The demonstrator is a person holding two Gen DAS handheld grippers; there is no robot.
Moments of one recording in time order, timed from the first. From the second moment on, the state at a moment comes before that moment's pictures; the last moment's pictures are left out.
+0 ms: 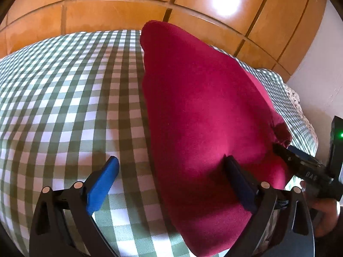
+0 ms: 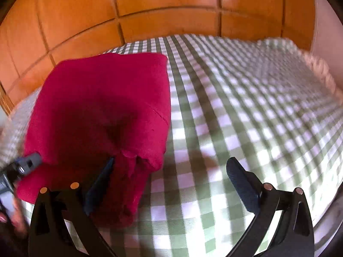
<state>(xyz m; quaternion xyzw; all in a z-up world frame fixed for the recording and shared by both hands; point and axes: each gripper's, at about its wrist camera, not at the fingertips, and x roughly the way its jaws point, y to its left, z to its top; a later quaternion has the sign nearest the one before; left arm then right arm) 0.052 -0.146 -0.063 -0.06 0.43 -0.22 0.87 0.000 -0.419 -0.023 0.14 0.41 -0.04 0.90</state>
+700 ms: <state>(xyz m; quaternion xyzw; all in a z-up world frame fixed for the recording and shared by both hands) 0.092 -0.142 -0.058 -0.12 0.48 -0.26 0.83 0.033 -0.435 -0.026 0.32 0.42 0.10 0.84</state>
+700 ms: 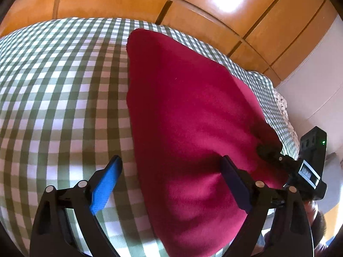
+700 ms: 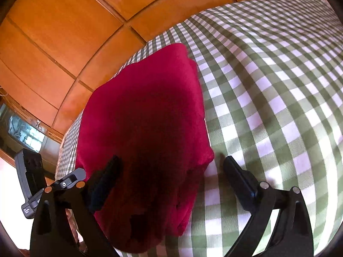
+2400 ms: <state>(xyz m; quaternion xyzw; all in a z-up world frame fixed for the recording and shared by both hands) 0.084 -0.141 -0.071 -0.11 0.47 -0.30 0.82 0.057 -0.396 -0.010 0.28 0.37 0.16 0.87</state>
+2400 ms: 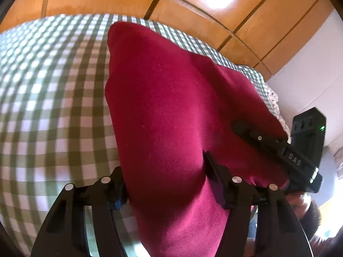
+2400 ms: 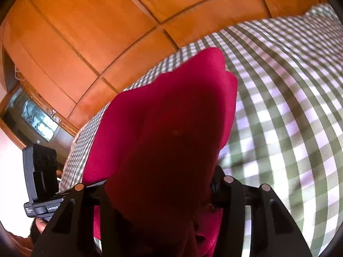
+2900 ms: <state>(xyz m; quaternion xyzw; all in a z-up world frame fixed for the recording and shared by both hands) 0.072 -0.079 -0.056 -0.05 0.41 -0.19 0.89 0.088 -0.313 0.003 0.25 0.35 0.24 0.87</state>
